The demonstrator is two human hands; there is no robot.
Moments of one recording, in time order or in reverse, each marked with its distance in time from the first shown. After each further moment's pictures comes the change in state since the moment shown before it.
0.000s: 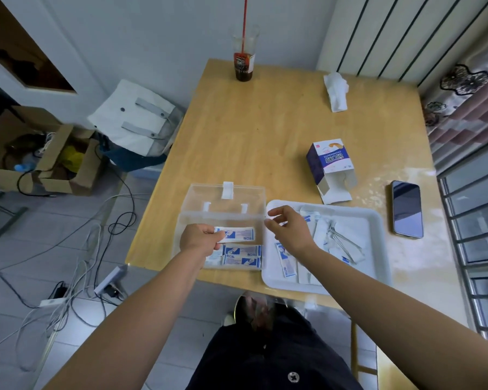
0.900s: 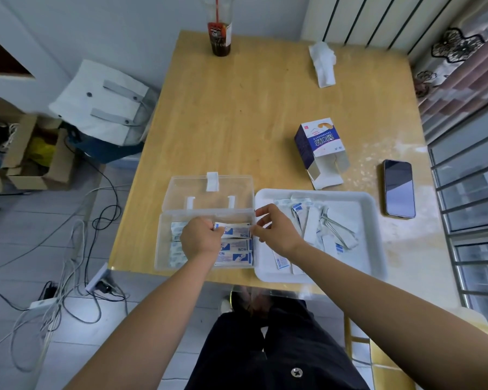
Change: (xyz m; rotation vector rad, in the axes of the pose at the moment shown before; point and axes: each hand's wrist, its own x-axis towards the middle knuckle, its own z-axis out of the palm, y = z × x) left_hand 0.005 0.000 0.041 0.541 0.158 0.214; right_hand 0.003 0.012 0.008 0.008 -0.175 0.094
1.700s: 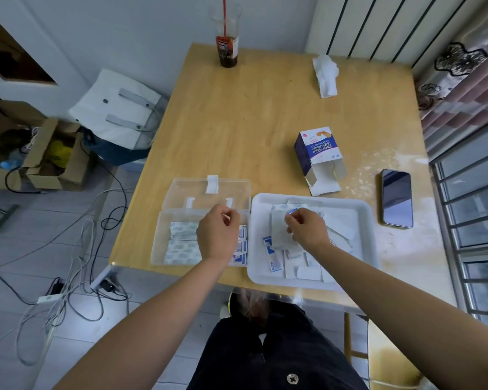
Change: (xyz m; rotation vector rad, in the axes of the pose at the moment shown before) left_hand -0.046 0.048 -0.007 -0.299 0.159 0.193; right_hand 0.004 0.030 -0.059 -0.184 0.256 0.073
